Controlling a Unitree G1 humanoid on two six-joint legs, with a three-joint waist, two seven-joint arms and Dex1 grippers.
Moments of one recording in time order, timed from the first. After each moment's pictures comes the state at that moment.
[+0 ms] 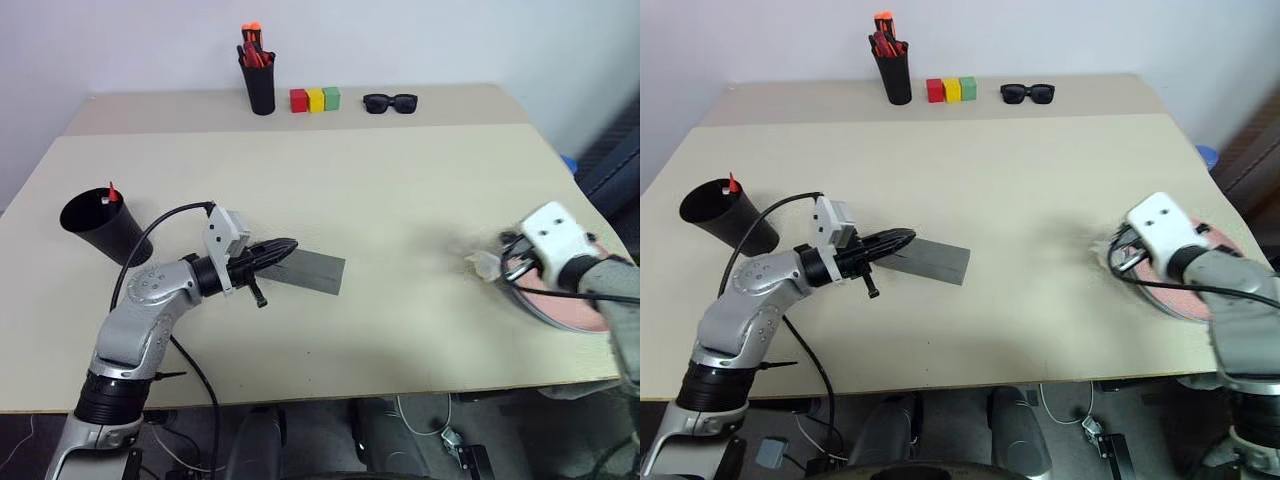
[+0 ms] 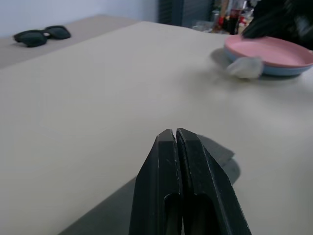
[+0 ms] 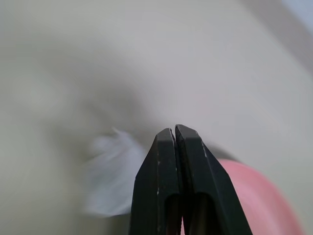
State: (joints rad) left arm -0.28 0.55 0.03 -0.26 -0.45 0.41 -0.82; right arm -0.12 -0.86 -0.34 -0.35 0.06 0.68 0.65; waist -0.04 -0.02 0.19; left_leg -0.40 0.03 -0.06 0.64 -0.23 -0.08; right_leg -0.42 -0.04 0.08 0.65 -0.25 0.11
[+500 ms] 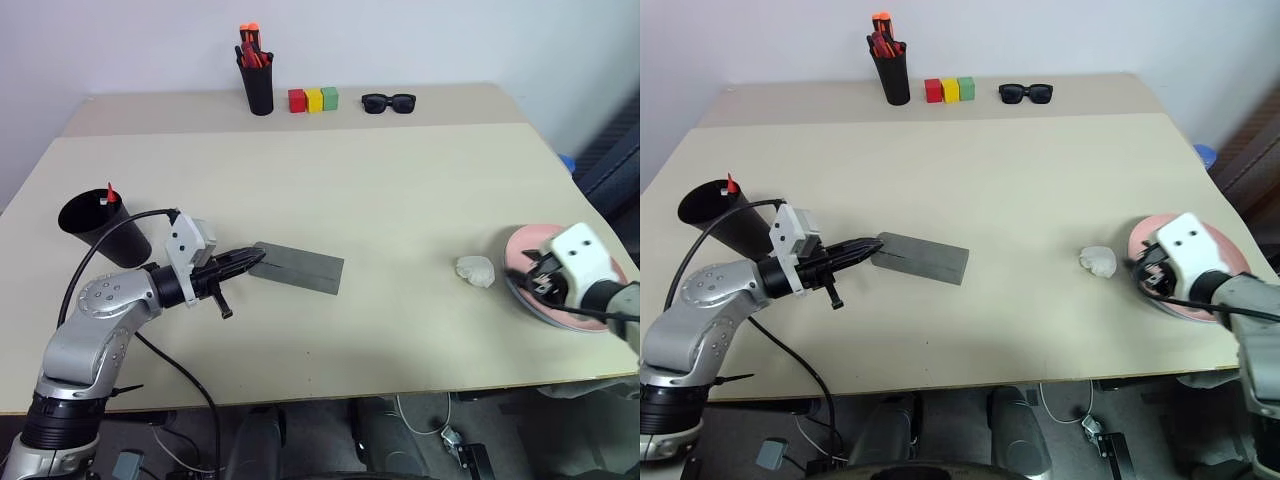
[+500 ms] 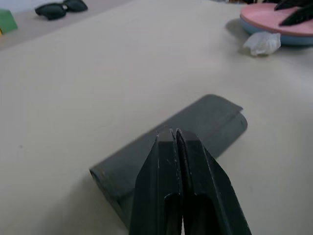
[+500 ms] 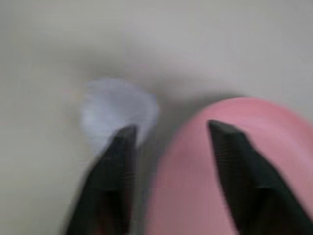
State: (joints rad) left arm -0.15 0.67 0.11 -0.35 -0.49 0.47 -0.87; right arm 0.03 -0.84 -0.34 -0.34 0.17 0.66 0.74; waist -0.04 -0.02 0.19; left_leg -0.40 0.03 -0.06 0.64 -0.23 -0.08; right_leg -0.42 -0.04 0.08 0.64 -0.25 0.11
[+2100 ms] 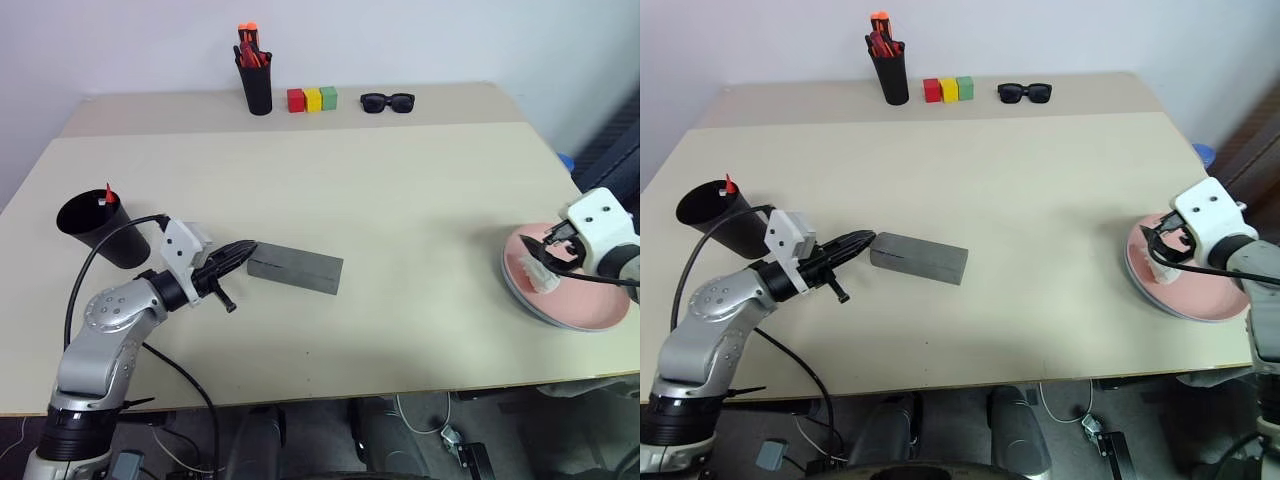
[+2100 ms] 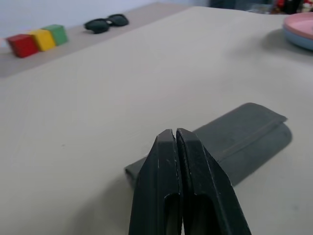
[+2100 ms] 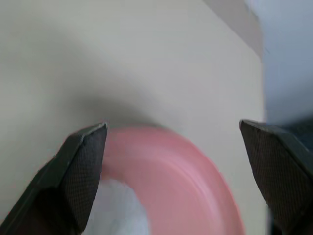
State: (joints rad) left arm -0.08 0.58 0.16 -0.36 -0.43 0.34 -0.70; right arm -0.20 -0.87 -0.32 -0.10 0.15 0.43 0.68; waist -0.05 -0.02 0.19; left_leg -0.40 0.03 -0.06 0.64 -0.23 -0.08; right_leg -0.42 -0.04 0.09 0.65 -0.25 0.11
